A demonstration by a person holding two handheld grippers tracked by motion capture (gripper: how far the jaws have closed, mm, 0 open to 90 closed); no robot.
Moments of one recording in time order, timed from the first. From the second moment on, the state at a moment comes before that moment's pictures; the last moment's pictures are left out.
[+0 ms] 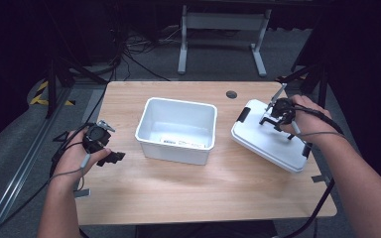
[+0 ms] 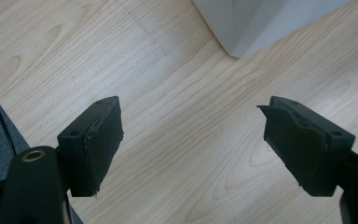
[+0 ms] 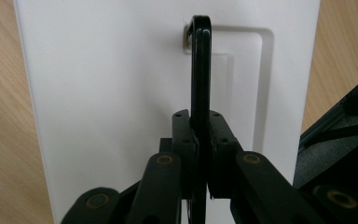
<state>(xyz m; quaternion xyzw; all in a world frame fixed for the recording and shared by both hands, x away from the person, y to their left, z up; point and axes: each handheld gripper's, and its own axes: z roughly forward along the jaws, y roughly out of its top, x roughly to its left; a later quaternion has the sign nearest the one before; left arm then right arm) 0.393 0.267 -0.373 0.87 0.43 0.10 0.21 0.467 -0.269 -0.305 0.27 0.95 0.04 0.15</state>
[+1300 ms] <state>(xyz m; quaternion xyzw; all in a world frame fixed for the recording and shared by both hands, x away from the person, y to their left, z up) 0.369 0.284 -0.374 0.86 0.45 0.10 0.21 0.479 -0.156 -0.214 0.18 0.96 0.06 0.19</state>
